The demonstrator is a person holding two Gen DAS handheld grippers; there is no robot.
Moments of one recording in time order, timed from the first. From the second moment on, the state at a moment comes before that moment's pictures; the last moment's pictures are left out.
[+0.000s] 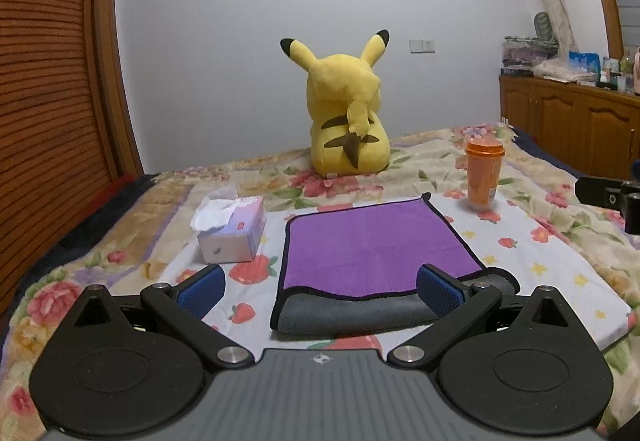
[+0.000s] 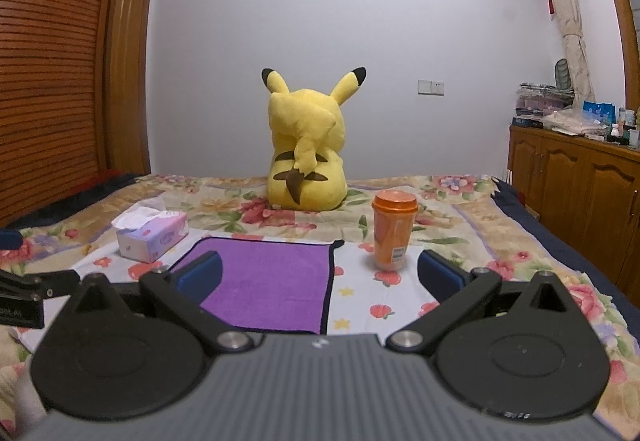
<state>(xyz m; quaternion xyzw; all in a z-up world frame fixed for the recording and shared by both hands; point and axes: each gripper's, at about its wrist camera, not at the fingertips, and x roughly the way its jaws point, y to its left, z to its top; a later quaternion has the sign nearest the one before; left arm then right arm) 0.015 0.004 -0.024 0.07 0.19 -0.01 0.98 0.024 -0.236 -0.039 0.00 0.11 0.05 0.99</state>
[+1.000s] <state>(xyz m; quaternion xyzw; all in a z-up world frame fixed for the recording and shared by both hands) 0.073 0.005 -0.045 0.09 0.25 -0.02 0.96 0.076 -0.214 -0.053 -0.03 0.16 0.10 0.98</state>
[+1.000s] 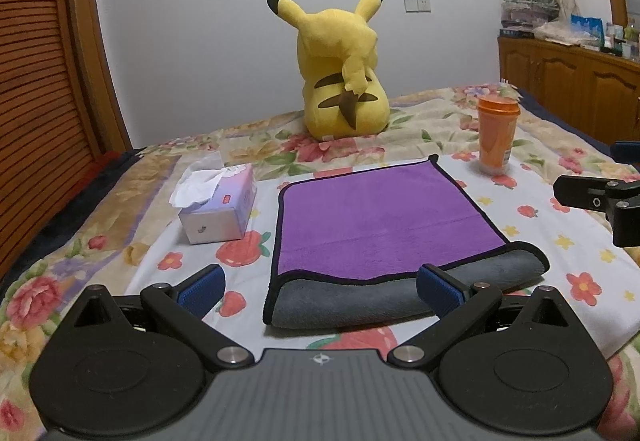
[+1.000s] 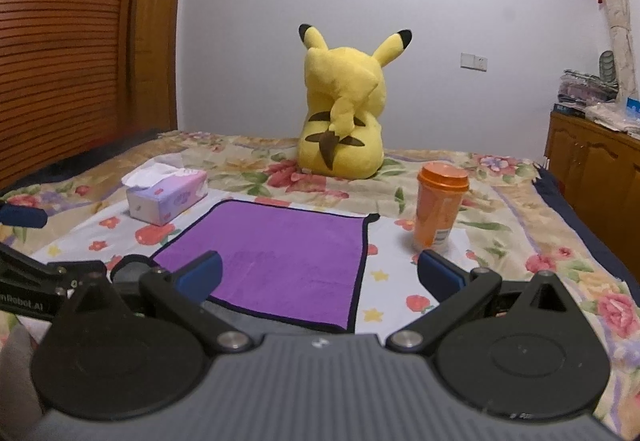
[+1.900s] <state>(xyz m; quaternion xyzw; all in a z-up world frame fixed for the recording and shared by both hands) 0.152 0.047 -0.069 0.05 0.31 -0.04 0.95 0.134 -0.206 -0.086 -0.06 0.26 0.15 0.95</state>
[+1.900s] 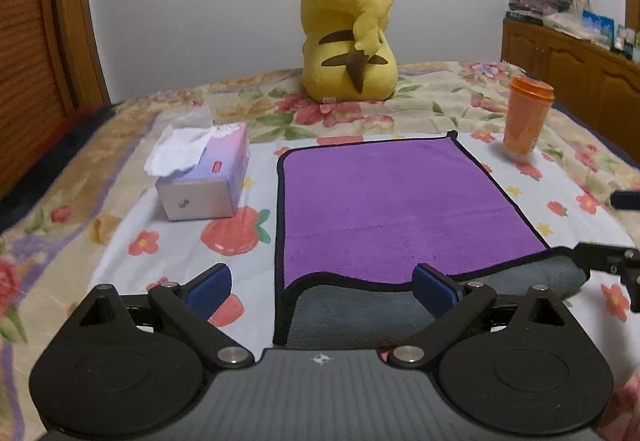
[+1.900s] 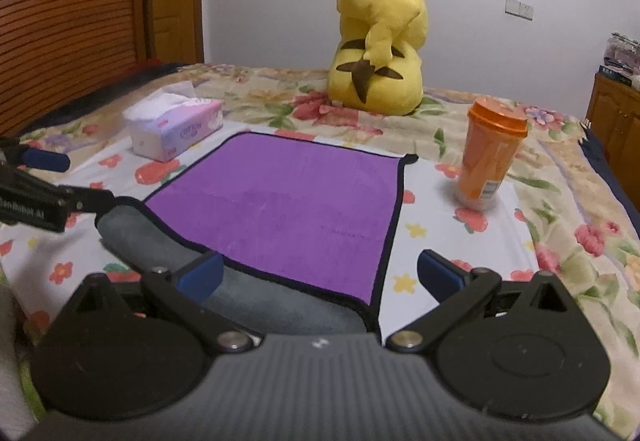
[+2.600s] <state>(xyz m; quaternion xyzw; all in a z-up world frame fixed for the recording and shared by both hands) 0.185 0.072 -0.095 0.04 0.38 -0.07 0.92 0.160 -0.212 -0.110 -0.05 0.34 0.15 0.93</state>
